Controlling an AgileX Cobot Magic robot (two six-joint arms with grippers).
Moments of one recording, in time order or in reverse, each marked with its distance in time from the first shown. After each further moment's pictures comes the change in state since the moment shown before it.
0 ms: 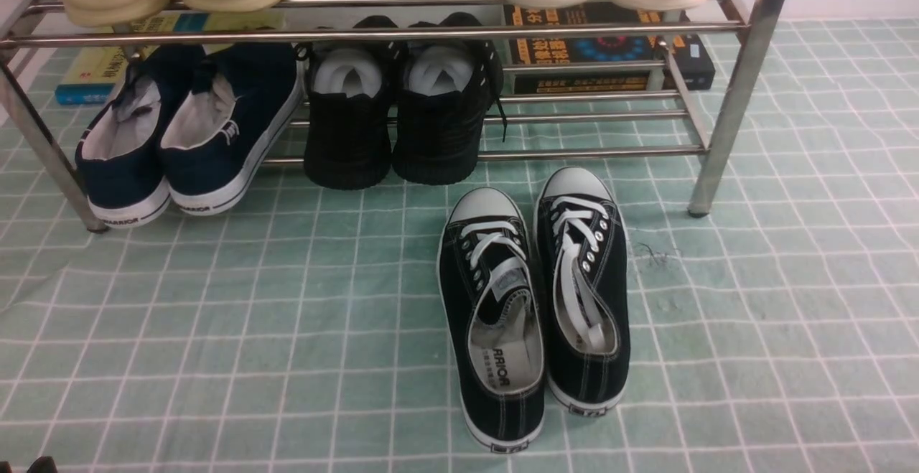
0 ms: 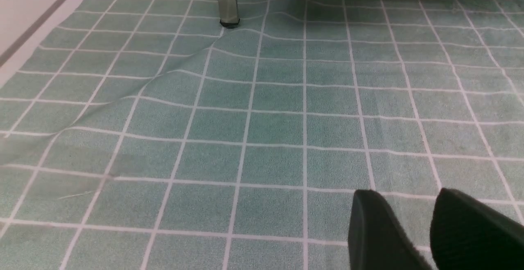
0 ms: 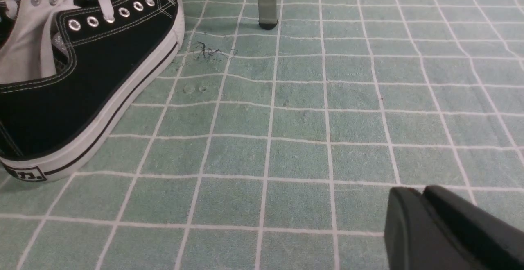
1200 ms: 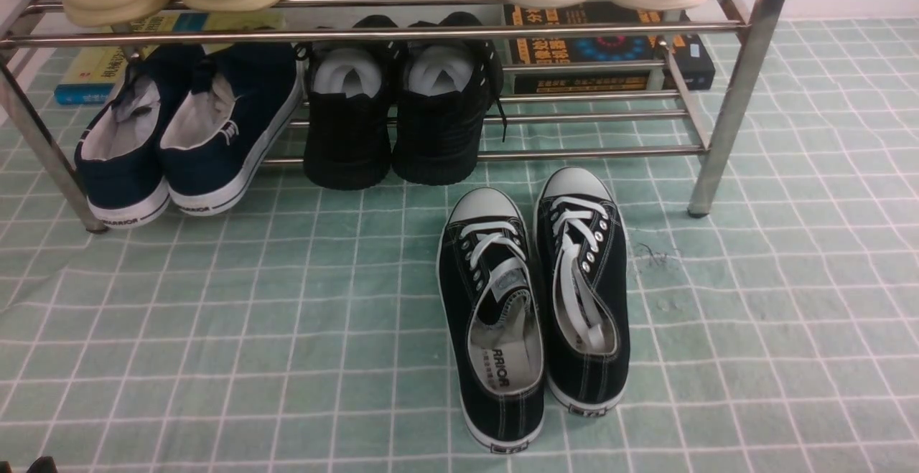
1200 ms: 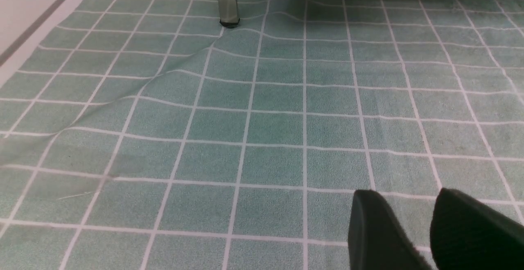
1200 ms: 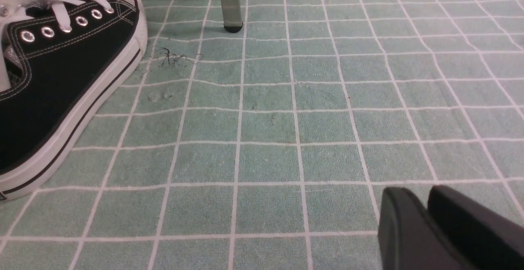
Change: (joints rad) right arm -0.055 0.000 0.000 -0.001 0.000 0.000; left arm 0.000 0.000 0.000 0.000 0.000 0.000
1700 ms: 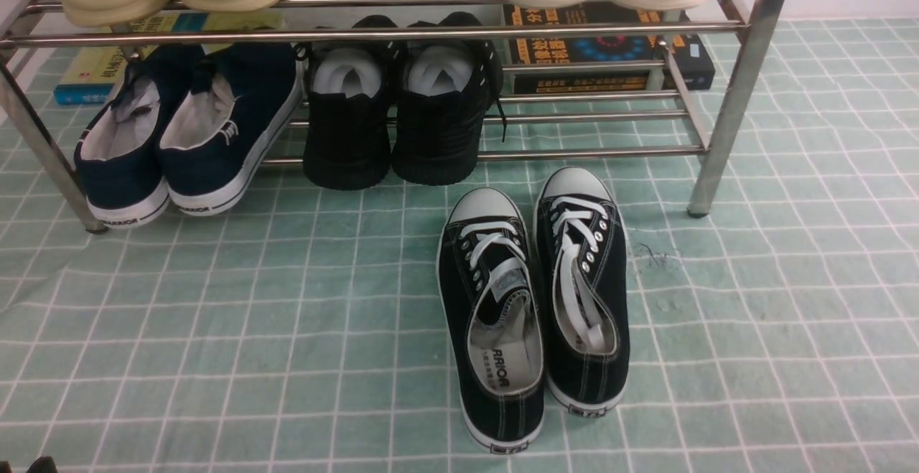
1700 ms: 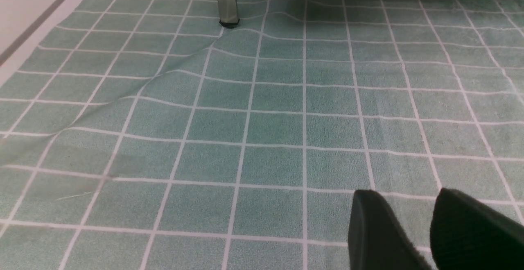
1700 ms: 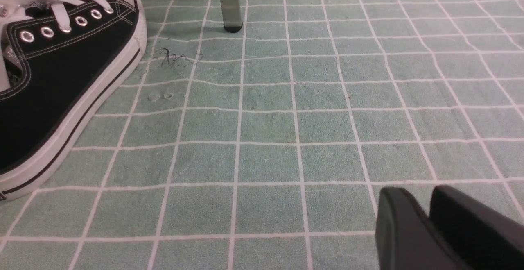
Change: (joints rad) right arm 0.000 0.000 0.000 0.000 0.000 0.000; left arm 0.000 0.000 0.000 0.000 0.000 0.000
